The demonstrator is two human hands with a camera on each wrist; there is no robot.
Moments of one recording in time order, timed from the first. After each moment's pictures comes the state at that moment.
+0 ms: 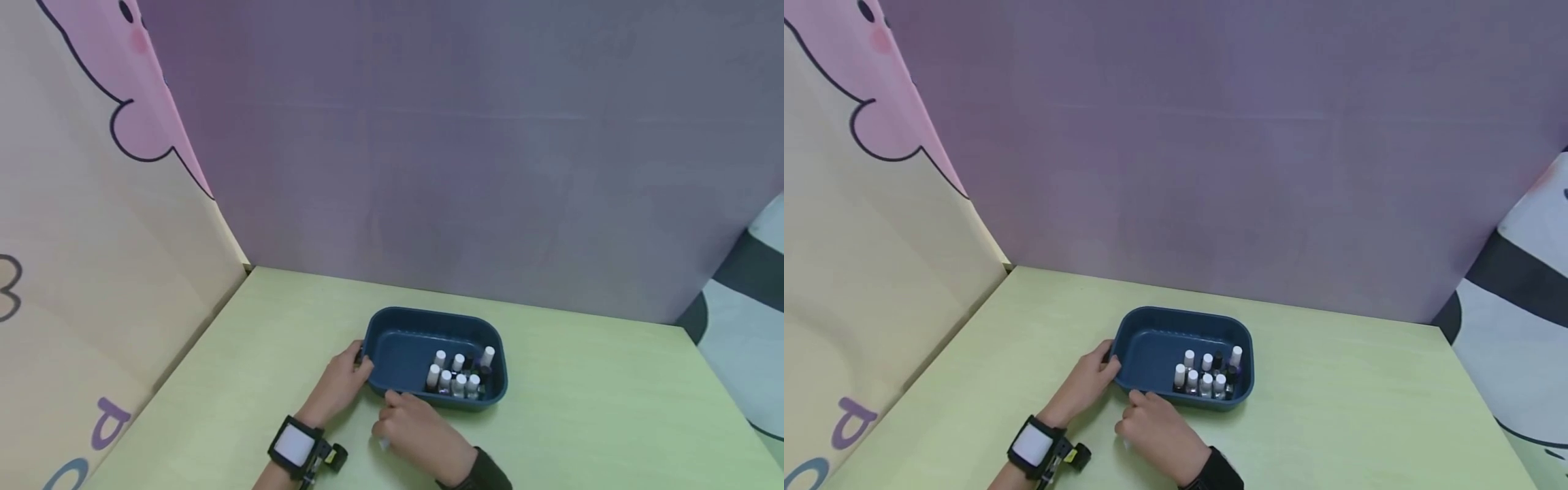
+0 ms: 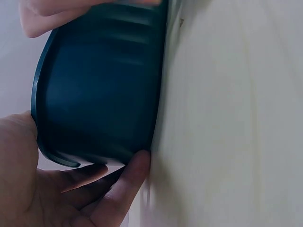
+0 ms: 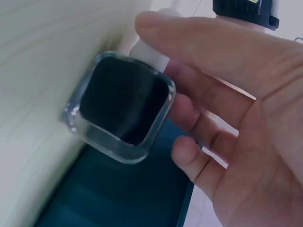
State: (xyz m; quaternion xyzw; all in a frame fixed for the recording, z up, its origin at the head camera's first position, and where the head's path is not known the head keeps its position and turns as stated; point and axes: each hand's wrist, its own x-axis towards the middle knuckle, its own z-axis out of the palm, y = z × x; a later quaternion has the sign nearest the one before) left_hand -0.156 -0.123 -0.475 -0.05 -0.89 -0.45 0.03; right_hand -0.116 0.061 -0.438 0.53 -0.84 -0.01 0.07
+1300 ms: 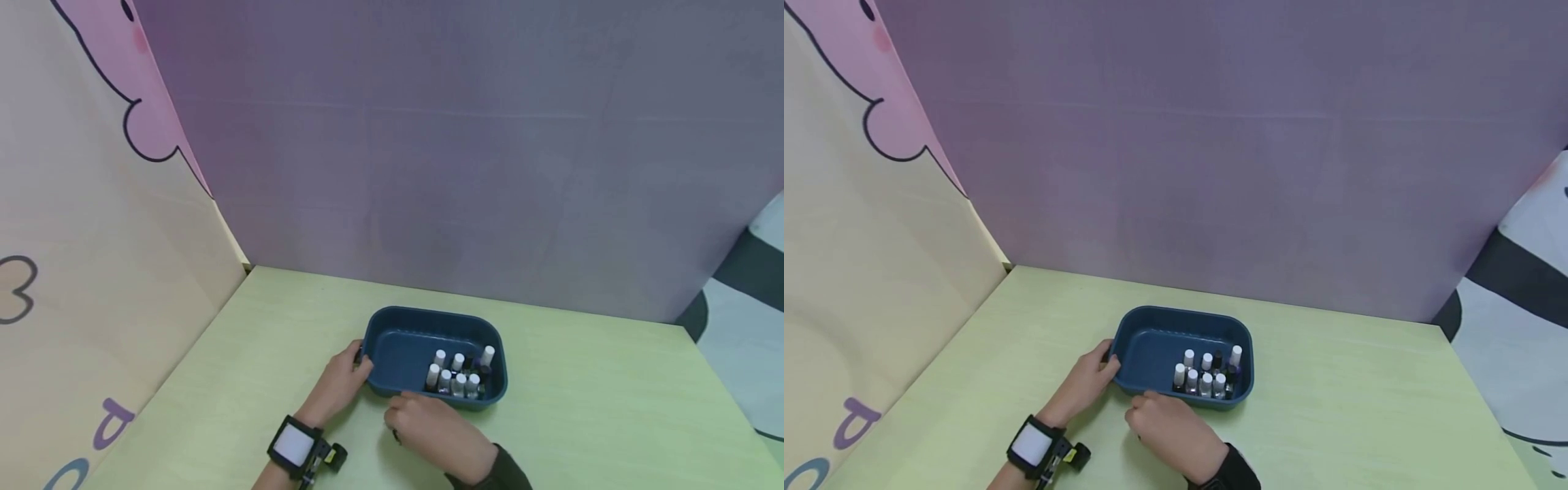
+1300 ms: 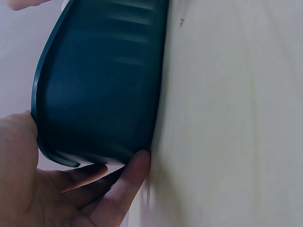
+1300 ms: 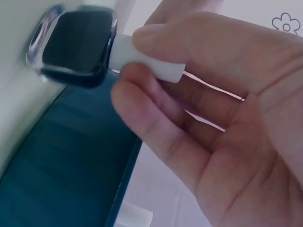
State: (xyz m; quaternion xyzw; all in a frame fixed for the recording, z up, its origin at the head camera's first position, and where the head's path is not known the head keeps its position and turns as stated) left_hand -0.156 -0.123 -0.474 -0.04 -0.89 -0.46 0.01; right_hand -0.108 0.074 -0.407 0.50 -0.87 0.00 0.02
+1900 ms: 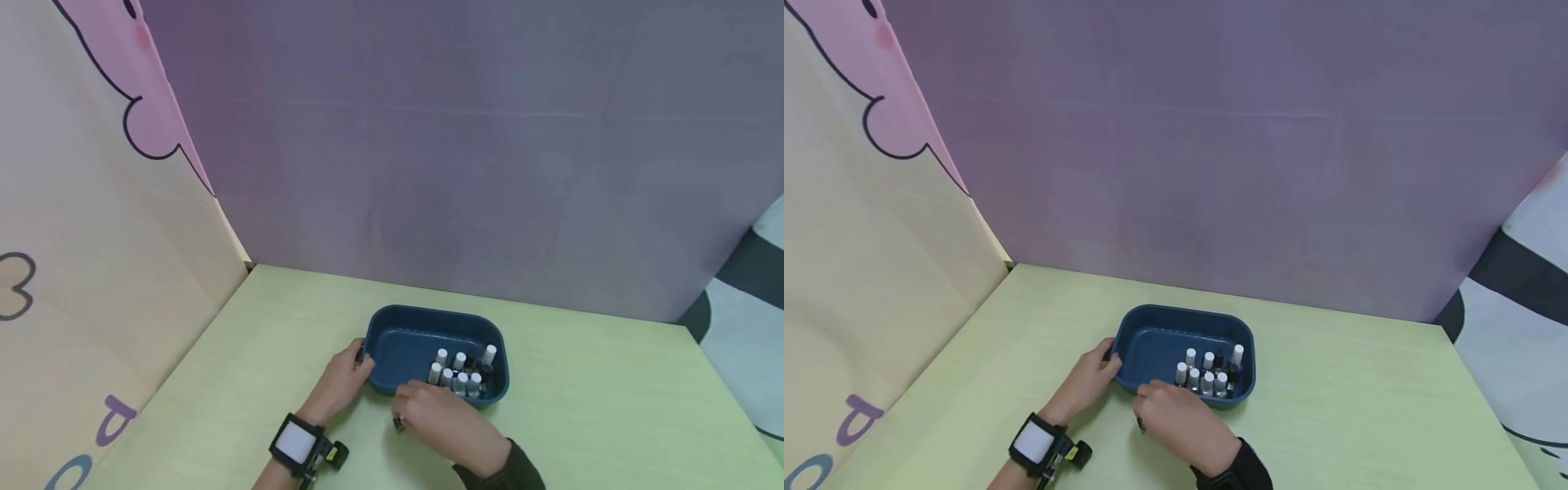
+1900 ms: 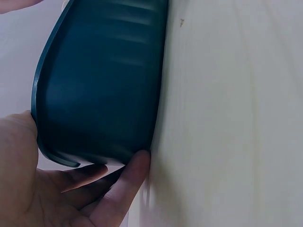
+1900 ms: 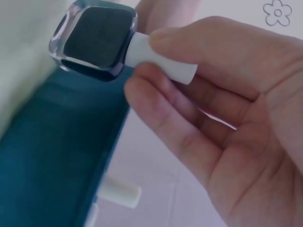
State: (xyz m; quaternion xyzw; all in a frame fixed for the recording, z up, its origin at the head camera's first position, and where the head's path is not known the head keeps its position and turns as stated) left_hand -0.155 -0.123 -0.473 -0.04 -0.89 -0.46 0.01; right_hand -0.114 0.083 -0.395 0.49 -0.87 0.06 0.02
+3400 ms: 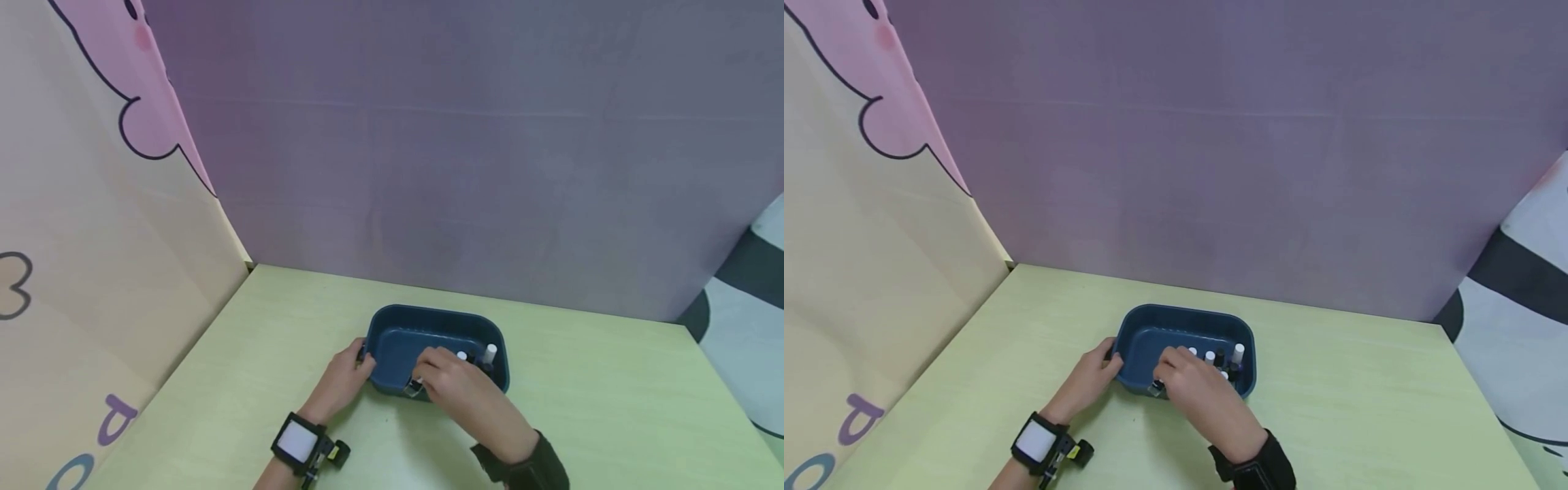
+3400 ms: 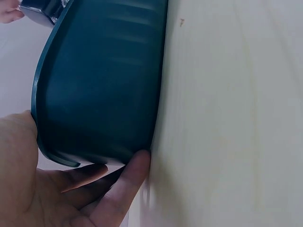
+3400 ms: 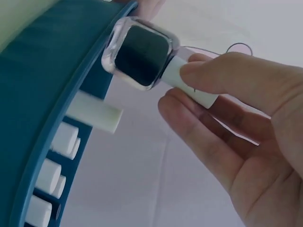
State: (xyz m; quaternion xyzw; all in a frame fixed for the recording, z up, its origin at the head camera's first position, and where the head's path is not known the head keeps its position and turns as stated) left_hand -0.157 -0.123 -0.473 -0.03 -0.88 -0.48 0.00; right_hand -0.129 0.110 -0.377 0.46 -0.86 0.10 0.17
